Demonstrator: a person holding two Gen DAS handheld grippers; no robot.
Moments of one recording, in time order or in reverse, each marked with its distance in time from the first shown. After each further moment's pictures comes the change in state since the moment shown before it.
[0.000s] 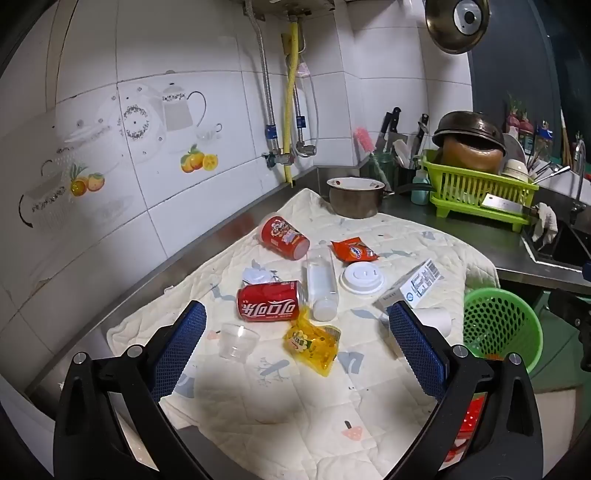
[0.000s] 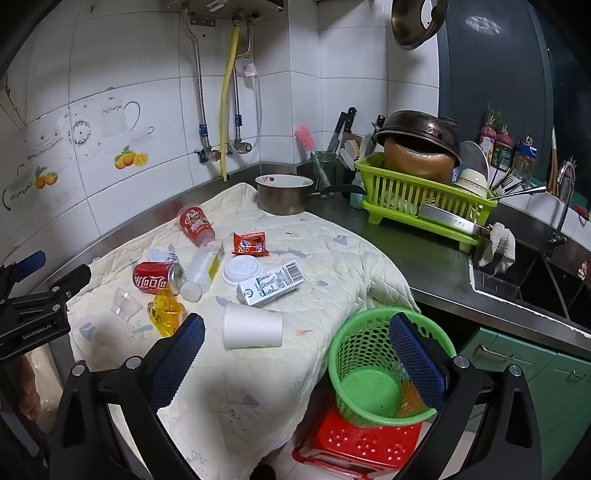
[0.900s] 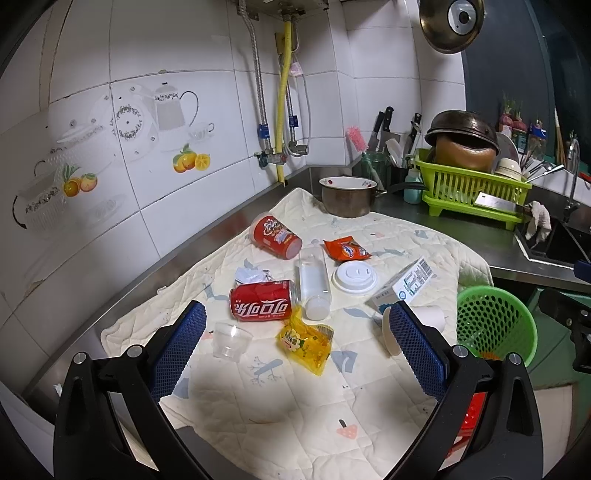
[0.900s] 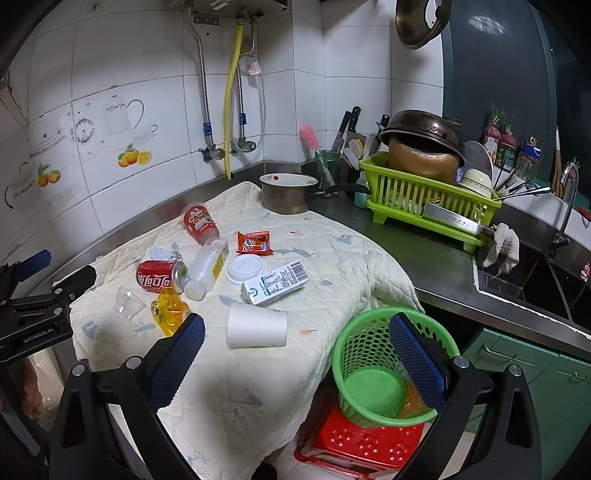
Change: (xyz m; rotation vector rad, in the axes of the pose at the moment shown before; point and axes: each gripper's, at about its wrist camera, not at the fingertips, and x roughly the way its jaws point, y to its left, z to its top) left arm 0.000 -0.002 -0.002 -0.002 -0.009 -0.015; right arm 0.001 0.007 0.001 0.000 -0.003 0.007
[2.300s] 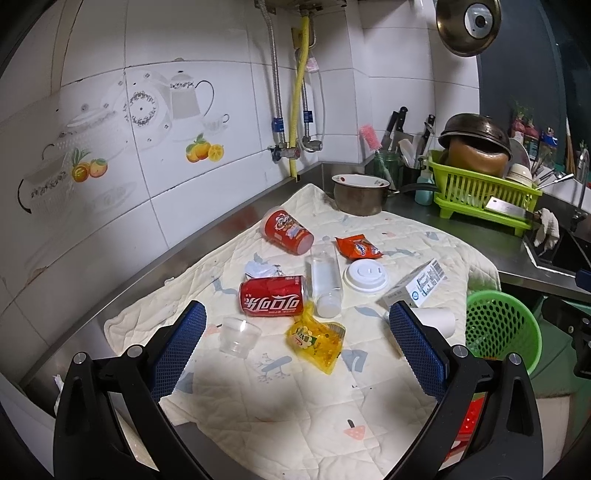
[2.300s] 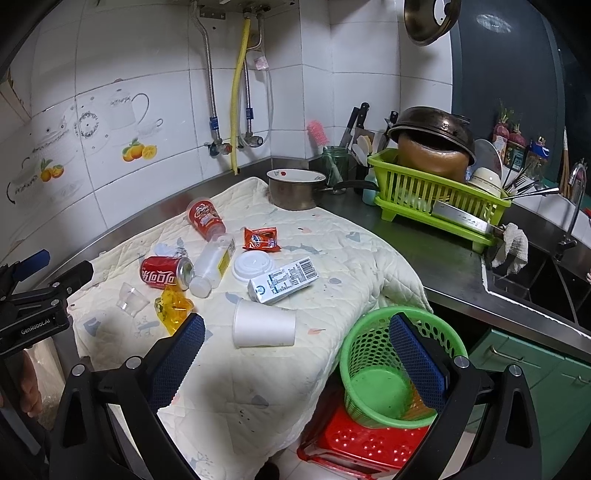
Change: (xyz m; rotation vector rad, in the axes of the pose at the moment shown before) left arm 0.007 0.015 -0.002 -0.043 0.019 0.026; right arm 0.014 0.004 -0.001 -0.008 0.017 0.030
